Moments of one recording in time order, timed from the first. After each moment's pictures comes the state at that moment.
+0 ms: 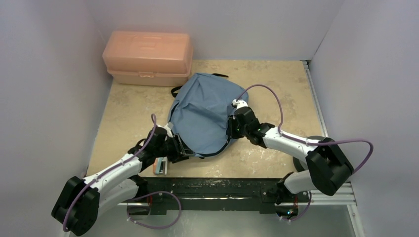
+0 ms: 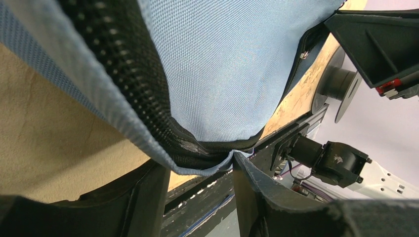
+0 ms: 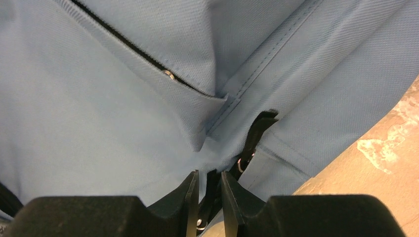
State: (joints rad) left arm -0.52 0.96 0.31 -0.12 0.38 -1.02; right arm 0.66 1.39 0.73 -0.10 0.04 0.46
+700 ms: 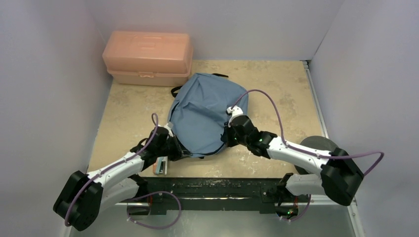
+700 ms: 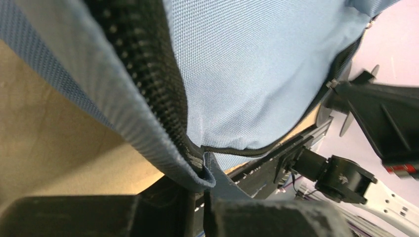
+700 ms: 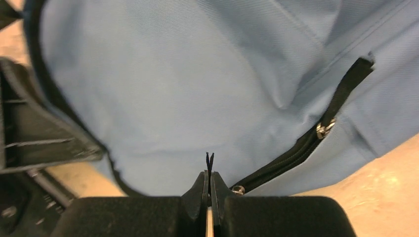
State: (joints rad) left arm -0.53 1.01 0.31 -0.07 0.34 -1.05; right arm 0.84 1.28 0.69 -0.12 0.13 0.47
